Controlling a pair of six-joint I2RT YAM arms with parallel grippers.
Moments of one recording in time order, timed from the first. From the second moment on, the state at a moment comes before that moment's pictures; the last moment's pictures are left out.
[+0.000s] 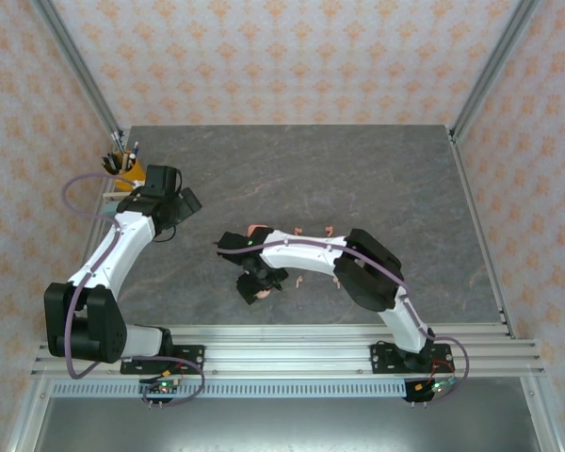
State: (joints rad) left arm -0.04 1.35 1.02 -0.70 -0.17 -0.70; right arm 1.11 2.13 1.62 -1.02 -0.02 0.42
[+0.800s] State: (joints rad) left arm -0.04 1.35 1.02 -0.70 -0.15 -0.70; right arm 1.14 2.18 1.69 -1.06 0.01 0.50
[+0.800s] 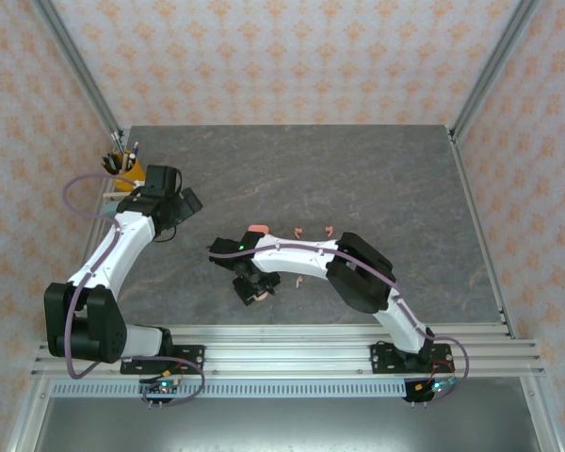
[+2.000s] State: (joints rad) left arm -0.07 1.11 0.55 -0.28 0.25 -0.84; right arm 0.81 2.00 1.62 -0.74 0.01 1.14
